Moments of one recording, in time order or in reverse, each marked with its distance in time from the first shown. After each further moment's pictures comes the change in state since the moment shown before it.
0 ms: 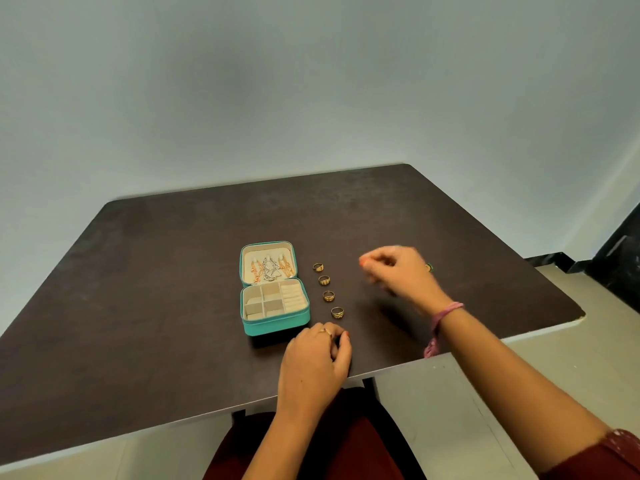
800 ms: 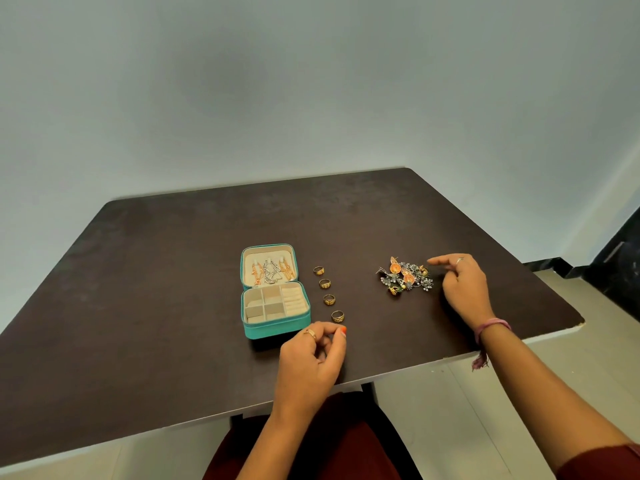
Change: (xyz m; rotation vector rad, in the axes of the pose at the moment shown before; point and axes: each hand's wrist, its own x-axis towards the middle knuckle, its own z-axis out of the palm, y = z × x) left_hand -0.005 0.005 -0.013 -0.526 0.133 -0.098; right_hand 0.005 0.072 -0.064 -0.331 0.377 0.009
